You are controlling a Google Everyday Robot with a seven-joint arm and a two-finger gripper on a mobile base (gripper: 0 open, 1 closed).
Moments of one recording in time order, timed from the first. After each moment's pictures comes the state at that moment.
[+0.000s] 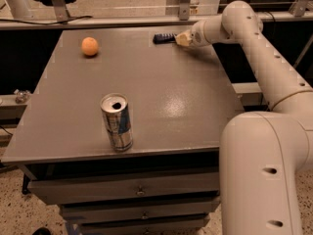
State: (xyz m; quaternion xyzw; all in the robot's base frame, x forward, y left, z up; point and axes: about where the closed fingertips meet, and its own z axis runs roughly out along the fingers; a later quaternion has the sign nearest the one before) arm 0.884 -0.118 0.838 -0.34 0.79 0.17 0.48
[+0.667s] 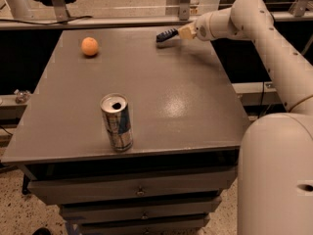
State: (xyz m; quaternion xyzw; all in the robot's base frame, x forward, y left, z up) arm 0.863 -0.118 0.878 -0.34 0.77 0.17 0.51
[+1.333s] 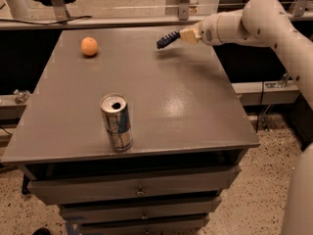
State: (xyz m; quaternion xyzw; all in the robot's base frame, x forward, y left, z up) arm 0.800 -0.112 0.902 -0.35 0.76 0.18 0.52
